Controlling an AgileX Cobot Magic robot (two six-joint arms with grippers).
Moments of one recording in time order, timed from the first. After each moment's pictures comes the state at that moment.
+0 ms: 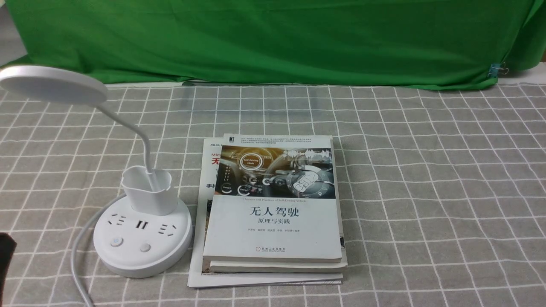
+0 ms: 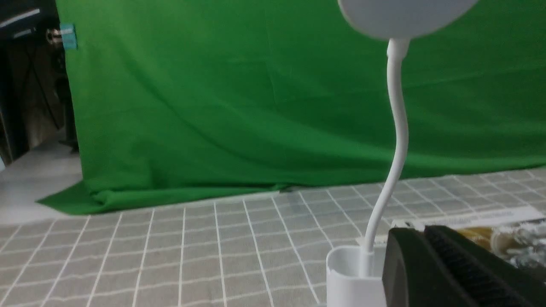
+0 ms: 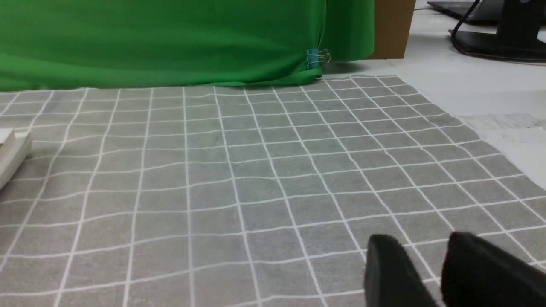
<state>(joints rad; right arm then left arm) -0.12 0.00 0.01 -0.15 0.23 0.11 -0.12 0.00 0.01 0.02 -0.04 0.06</state>
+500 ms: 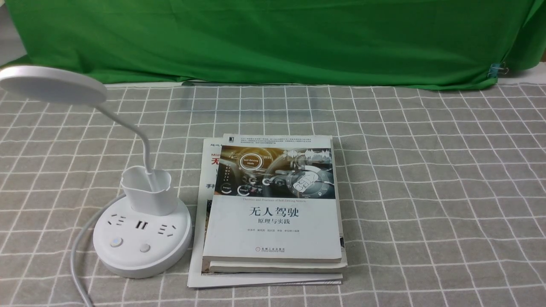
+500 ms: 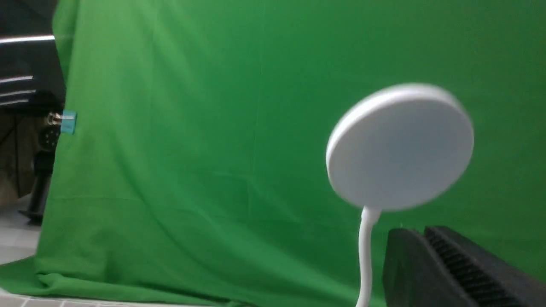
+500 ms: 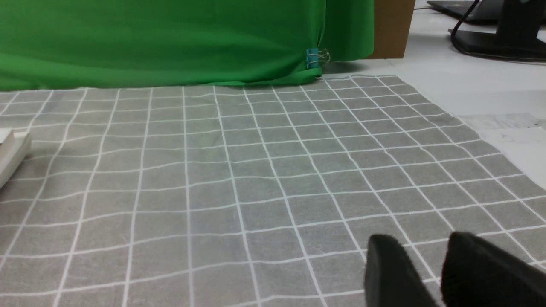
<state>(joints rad) -0.12 0.00 0.01 -0.15 0.23 0.11 -0.12 0.00 -0.02 -0.10 -0.28 -0.05</state>
